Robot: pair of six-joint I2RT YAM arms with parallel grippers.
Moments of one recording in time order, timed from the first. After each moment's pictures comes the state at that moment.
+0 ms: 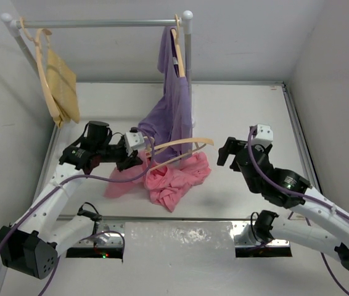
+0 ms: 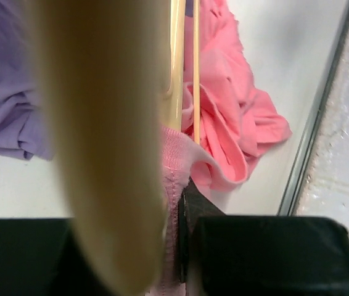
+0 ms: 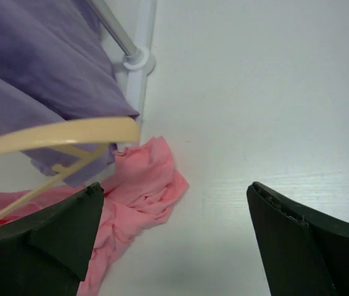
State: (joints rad) left arm -0.27 0.98 0.87 -0.73 0.73 0.65; right arm 0.91 0.77 0.85 -0.63 0.76 0.64
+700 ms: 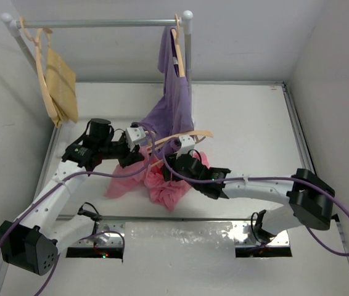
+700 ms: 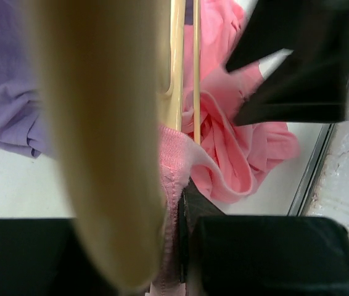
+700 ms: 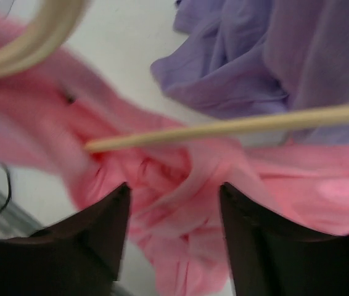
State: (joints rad) left arm -0.29 1.01 0.87 -0.63 0.68 0.55; right arm 1.13 1.41 0.76 0.09 0.44 0.62
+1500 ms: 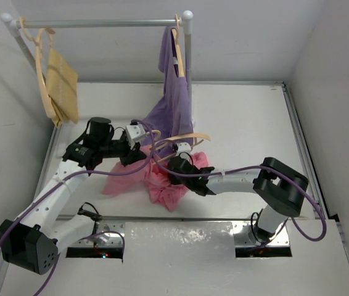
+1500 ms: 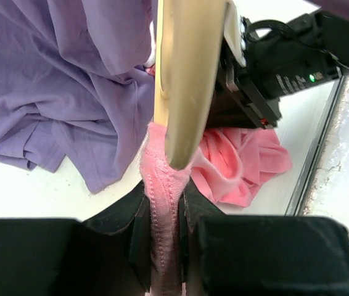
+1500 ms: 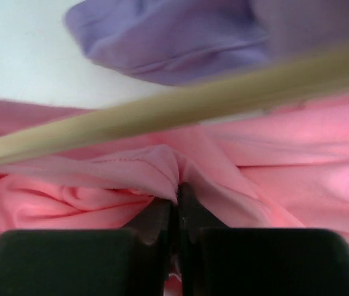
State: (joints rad) left arm -0.29 1.02 0.87 -0.58 0.71 0.49; right arm 1.05 1.67 0.76 0.15 0.39 0.73
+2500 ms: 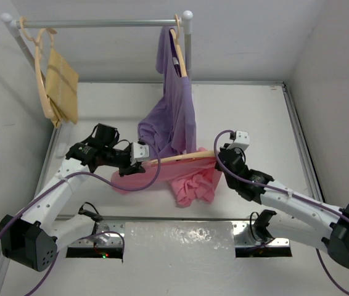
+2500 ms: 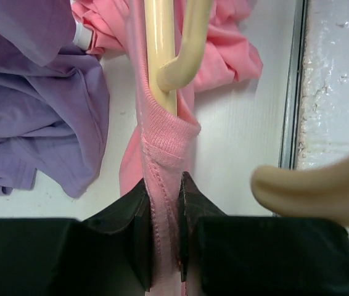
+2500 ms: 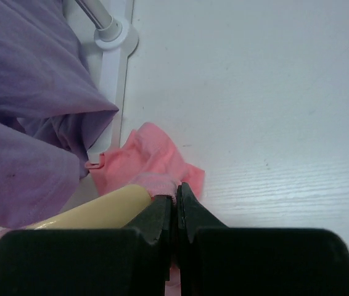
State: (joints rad) left arm -0.32 1.05 0.88 -0.84 0.77 0.89; right arm 0.79 1.00 0.50 -0.09 0.71 0.66
